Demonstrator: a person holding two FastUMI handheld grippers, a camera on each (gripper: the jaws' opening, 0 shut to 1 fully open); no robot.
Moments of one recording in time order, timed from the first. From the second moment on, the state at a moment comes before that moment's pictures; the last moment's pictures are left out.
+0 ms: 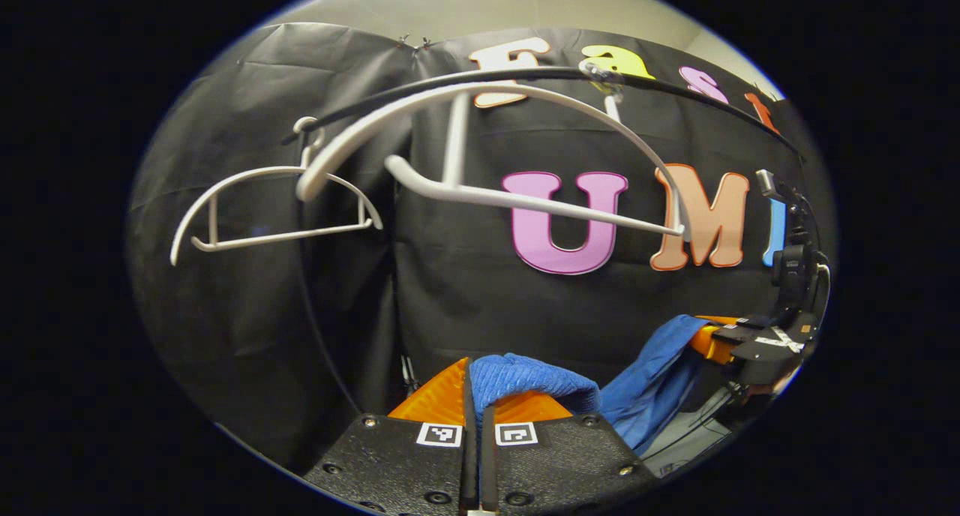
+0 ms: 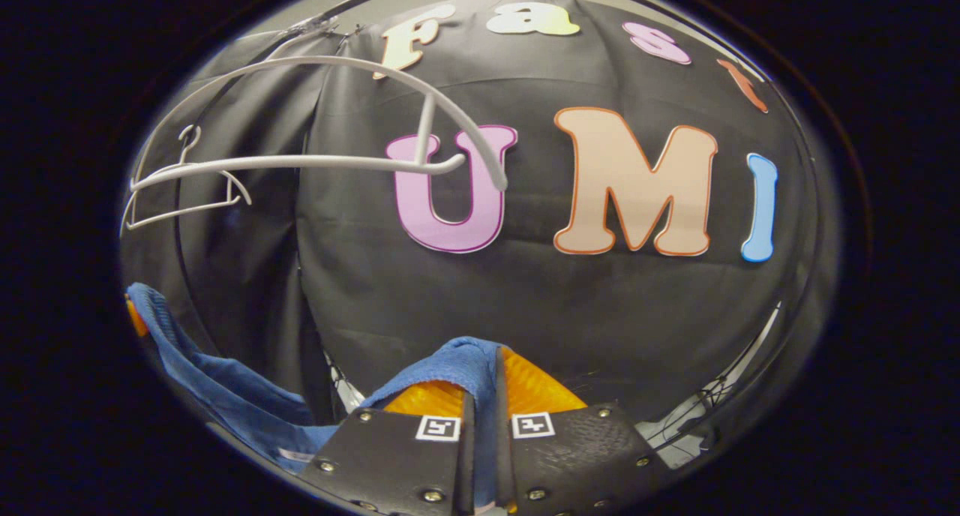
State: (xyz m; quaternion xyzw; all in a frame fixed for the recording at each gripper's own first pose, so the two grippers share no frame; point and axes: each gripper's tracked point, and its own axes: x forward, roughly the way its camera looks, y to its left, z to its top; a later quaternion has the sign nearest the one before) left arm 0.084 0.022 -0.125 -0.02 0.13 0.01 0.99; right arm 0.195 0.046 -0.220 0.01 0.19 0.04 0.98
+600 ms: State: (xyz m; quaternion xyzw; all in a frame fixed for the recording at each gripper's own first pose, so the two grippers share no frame) left arm 0.109 -0.061 -0.194 -0.06 0.19 -0.12 0.97; right arm 0.161 0.101 -0.265 0.06 0.25 0.13 0.96
